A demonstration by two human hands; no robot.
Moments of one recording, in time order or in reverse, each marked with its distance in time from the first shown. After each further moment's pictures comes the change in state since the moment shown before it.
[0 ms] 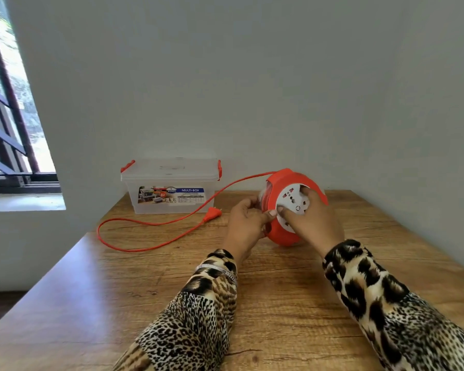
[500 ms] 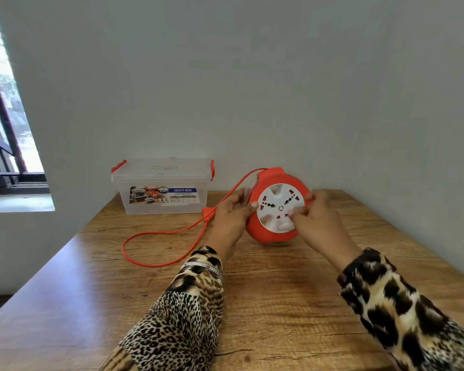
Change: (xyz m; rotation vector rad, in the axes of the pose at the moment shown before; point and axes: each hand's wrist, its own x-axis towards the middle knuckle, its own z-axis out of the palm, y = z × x) left_hand 0.004 0.007 -0.008 -0.064 0.004 0.046; right_hand -0.024 -0.008 -0.033 0.179 -0.060 -0.017
